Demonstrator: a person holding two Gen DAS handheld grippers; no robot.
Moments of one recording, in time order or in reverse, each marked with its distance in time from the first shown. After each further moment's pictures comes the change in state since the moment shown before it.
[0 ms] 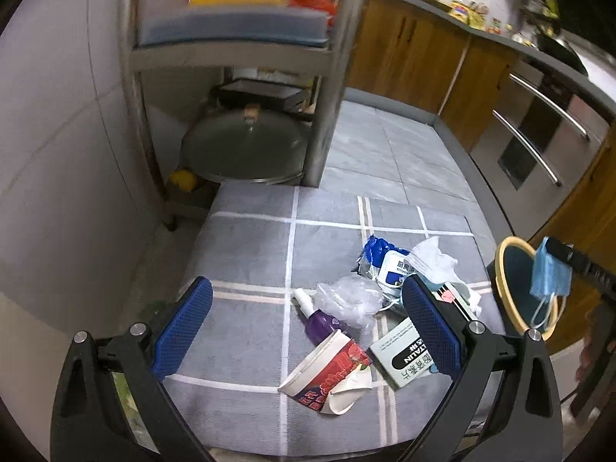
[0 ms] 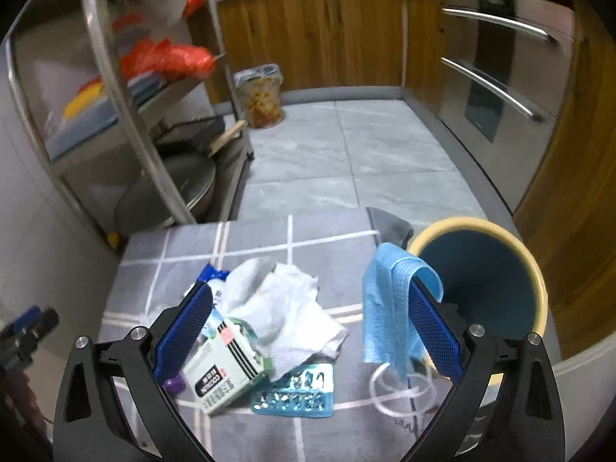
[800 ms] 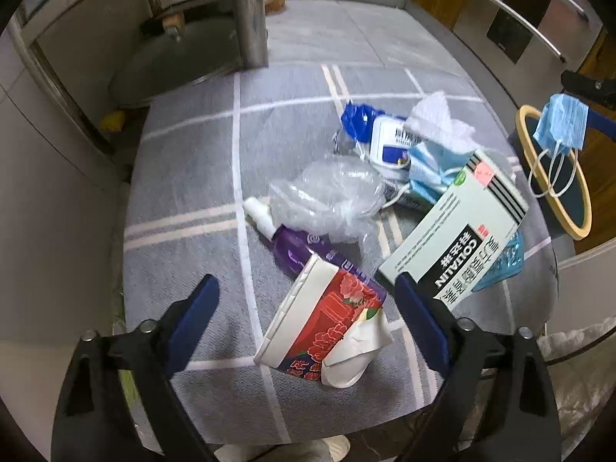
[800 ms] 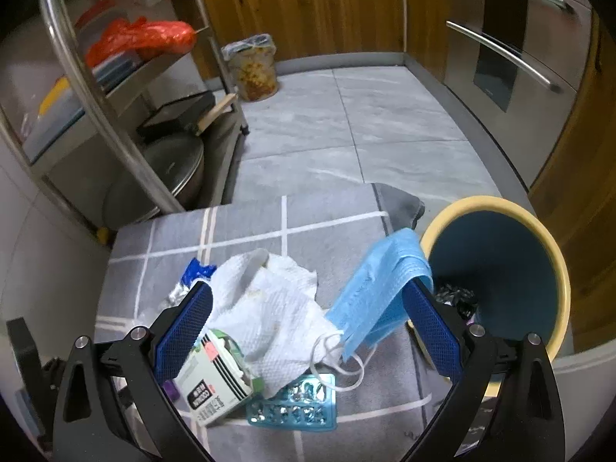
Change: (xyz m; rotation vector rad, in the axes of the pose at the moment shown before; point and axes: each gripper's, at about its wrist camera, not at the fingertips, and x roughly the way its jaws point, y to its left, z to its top) left arm 0.100 -0.042 -0.049 0.264 0.370 0.011; right arm 0.050 -0.016 0.012 0.060 0.127 0.023
